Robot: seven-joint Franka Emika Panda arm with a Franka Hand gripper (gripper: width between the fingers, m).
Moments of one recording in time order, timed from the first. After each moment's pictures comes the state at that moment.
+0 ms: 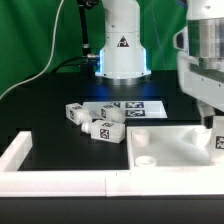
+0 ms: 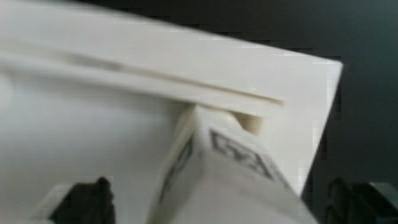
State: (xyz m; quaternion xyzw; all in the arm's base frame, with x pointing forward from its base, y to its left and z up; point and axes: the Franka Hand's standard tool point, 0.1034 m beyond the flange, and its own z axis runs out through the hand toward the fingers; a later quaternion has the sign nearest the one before) arm 0.640 0.108 0.071 -0.84 0.54 0.00 0.05
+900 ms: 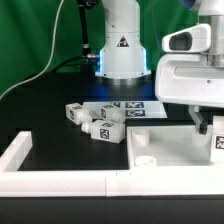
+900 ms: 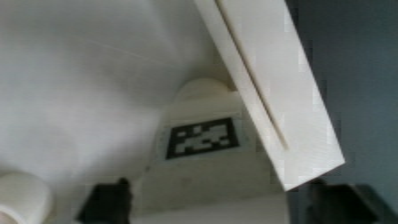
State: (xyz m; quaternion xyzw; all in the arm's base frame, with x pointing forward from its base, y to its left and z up) arm 0.644 0.110 0.071 -0.97 0.24 -0.04 0.01
